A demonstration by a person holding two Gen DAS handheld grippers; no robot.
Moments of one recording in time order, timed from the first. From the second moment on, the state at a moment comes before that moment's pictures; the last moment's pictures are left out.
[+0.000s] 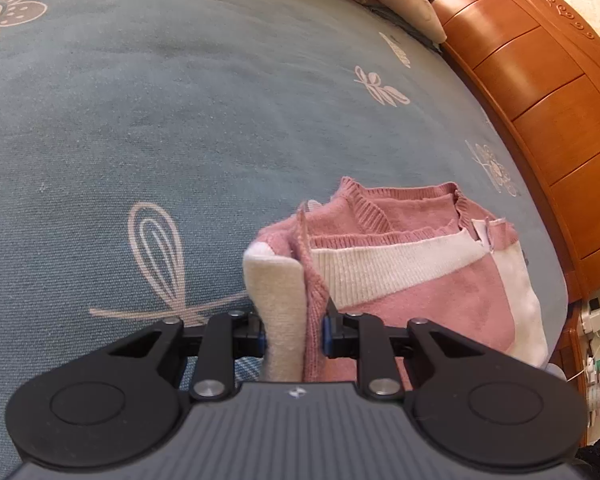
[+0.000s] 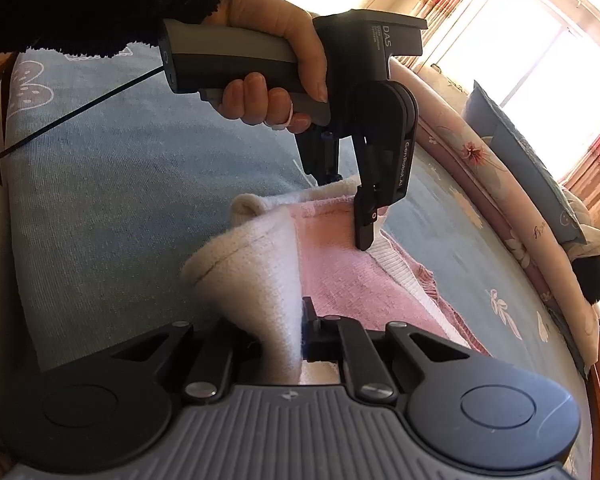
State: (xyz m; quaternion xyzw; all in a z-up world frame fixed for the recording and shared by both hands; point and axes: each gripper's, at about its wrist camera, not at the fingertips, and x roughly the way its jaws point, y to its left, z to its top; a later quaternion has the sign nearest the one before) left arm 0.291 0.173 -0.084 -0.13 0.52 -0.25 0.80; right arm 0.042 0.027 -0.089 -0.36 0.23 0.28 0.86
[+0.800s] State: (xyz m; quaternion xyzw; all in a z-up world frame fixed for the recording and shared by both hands) left arm 0.282 0.107 -0.009 -0.05 0.52 -0.18 0.83; right arm 0.040 -0.024 -0.046 -0.23 0.24 0.26 0.91
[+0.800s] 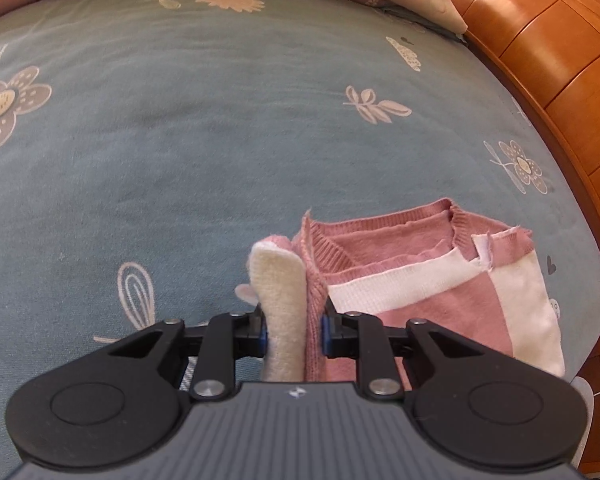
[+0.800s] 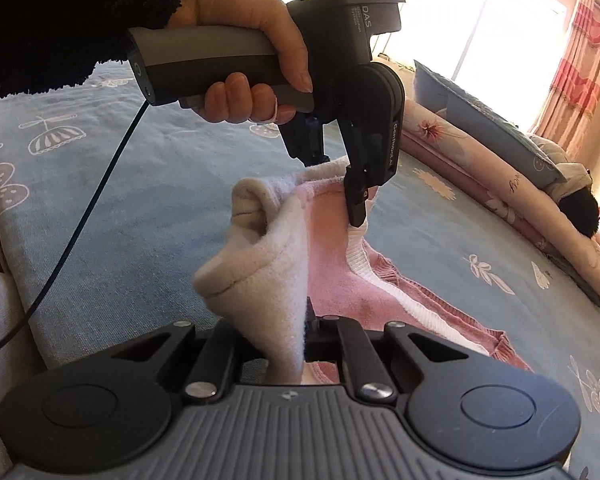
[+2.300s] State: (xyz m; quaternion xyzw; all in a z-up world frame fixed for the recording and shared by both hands) left arm 0.264 -0.142 0.042 0.06 0.49 -0.22 0.84; right arm 0.020 -0.200 -0.012 0.01 0.26 0.16 0.95
